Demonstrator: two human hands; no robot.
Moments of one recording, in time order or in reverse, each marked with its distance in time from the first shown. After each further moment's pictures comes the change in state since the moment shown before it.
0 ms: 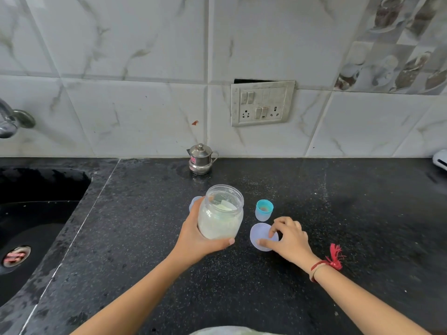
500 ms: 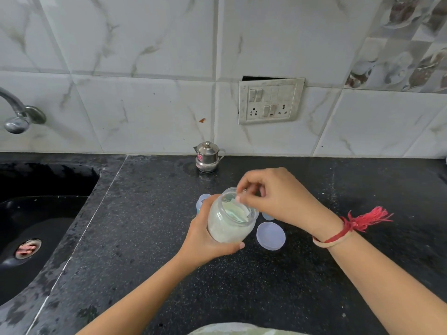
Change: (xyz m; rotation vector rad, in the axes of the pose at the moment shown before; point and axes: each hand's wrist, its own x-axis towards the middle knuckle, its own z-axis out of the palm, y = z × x) left_hand -0.005 0.008 0.000 0.045 -0.037 0.072; right_hand -0.037 -0.158 -0.134 0.127 0.015 -0.579
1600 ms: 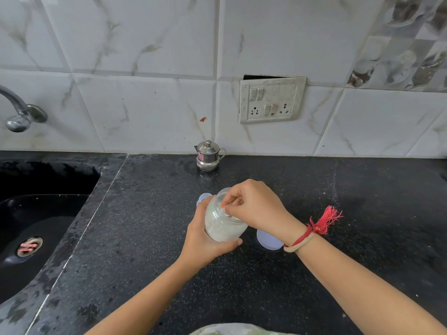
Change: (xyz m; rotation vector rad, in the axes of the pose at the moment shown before) left_hand -0.007 -0.011 0.007 -0.014 0.140 -0.017; right_hand 0.012 -0.006 0.045 0.035 -0.077 0.247
